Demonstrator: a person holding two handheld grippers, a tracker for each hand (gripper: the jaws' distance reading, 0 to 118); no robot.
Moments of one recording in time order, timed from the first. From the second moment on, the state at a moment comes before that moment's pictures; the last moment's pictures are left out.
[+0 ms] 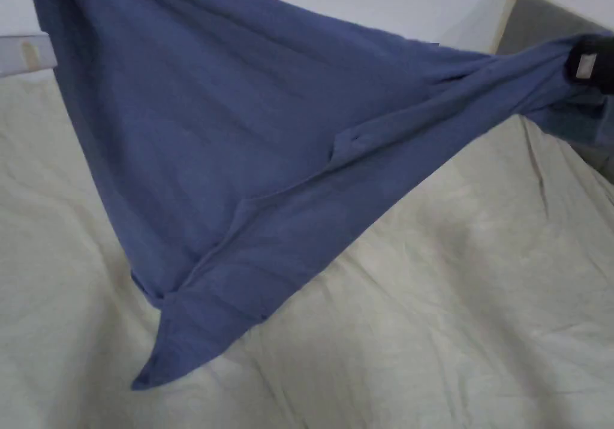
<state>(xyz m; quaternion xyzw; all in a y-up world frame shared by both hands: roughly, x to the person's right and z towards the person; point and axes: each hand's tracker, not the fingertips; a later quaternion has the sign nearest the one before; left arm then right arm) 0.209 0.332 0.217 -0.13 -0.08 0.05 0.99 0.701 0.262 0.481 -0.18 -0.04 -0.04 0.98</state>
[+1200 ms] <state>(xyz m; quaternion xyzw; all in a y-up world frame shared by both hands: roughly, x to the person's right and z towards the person) 0.218 0.428 0.144 -0.06 0.01 0.03 1.00 0.658 0.518 0.285 -0.03 -0.19 0.04 0.98</state>
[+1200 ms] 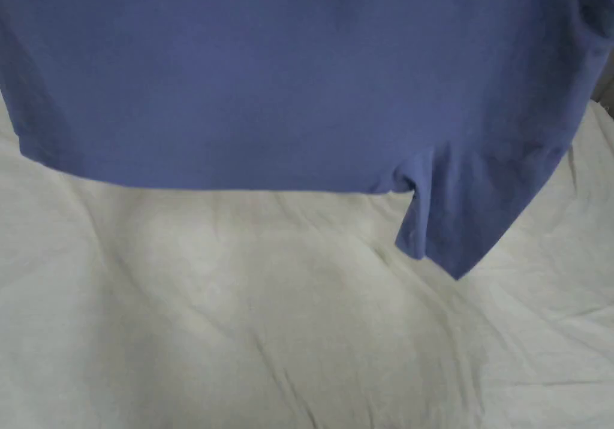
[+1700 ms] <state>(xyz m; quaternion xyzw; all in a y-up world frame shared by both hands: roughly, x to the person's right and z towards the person) 0.274 0.383 -0.009 0.00 0.04 0.02 1.00 0.663 0.514 0.156 0.08 -0.23 0.02 0.97</state>
